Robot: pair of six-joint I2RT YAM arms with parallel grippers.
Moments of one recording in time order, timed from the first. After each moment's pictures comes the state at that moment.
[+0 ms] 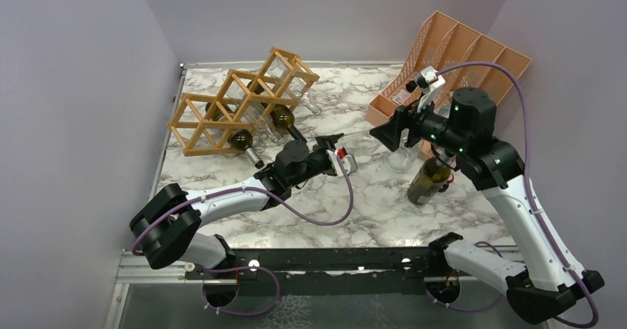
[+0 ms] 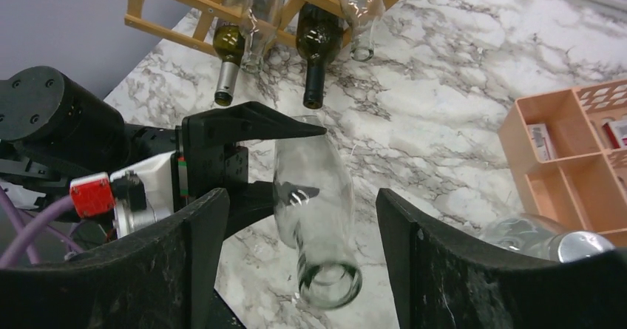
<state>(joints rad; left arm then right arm) -0.91 1.38 0.70 0.59 0.12 0.56 0.43 0.98 1.25 -0.58 -0.37 0.14</state>
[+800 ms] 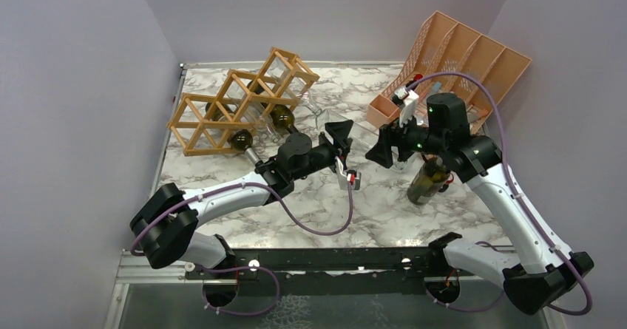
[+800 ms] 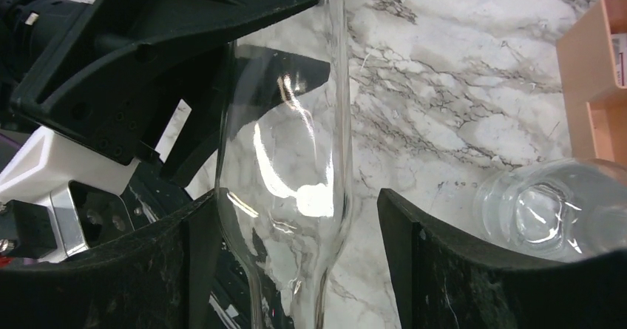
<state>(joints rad) -0.91 1.38 0.78 0.53 0.19 1.31 0.43 1.04 1.19 -0.73 -0.44 0.01</state>
